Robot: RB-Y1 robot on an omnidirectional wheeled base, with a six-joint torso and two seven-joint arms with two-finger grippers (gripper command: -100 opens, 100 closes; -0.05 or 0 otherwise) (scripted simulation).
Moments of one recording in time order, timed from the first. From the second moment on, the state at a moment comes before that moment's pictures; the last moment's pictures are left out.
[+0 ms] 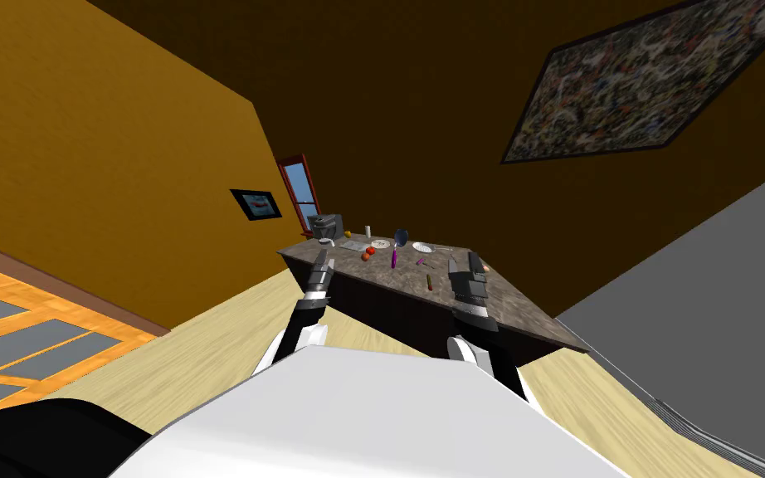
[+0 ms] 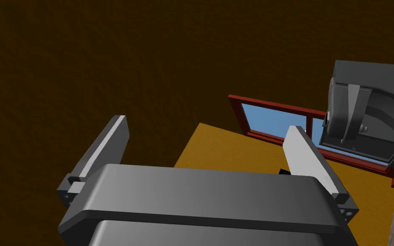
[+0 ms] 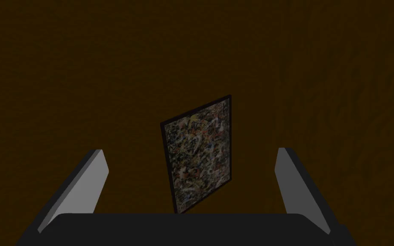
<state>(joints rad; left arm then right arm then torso) 0.47 -0.01 -0.01 -2.23 -0.11 -0.37 -0.06 0.48 0.00 0.04 -2.26 -0.08 -0.50 0.12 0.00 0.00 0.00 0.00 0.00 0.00</state>
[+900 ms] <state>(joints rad) 0.47 -0.01 -0.01 -2.23 -0.11 -0.37 -0.06 0.63 -0.23 -0.04 -2.19 0.05 -0.49 0.21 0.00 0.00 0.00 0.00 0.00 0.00</state>
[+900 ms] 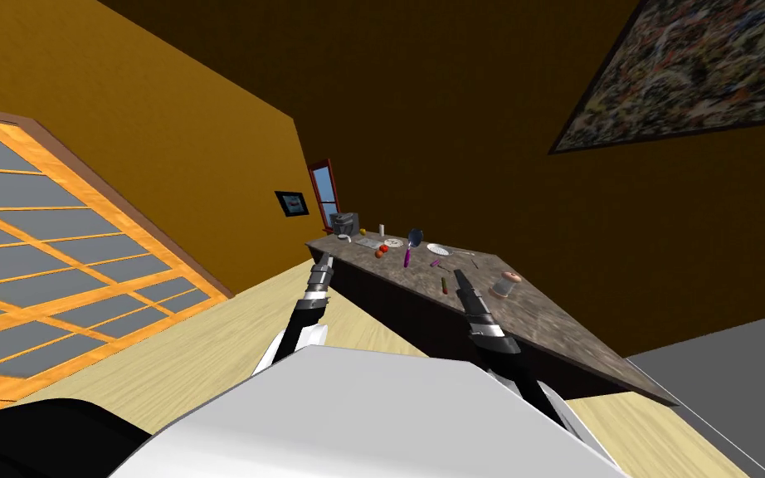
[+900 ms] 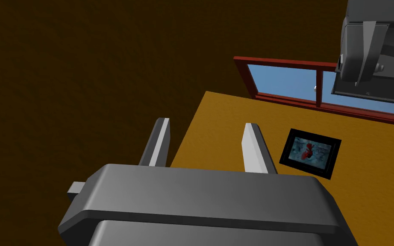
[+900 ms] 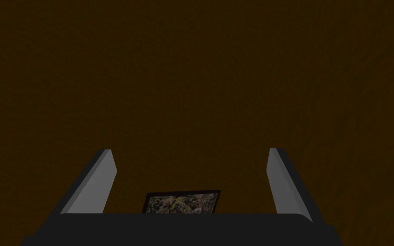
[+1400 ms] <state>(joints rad) 0.47 -0.01 -0.01 -2.23 -0.11 -0.37 -0.06 0.75 -0.37 -0.10 -2.14 0.17 -0.49 0.28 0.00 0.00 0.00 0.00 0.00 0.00</state>
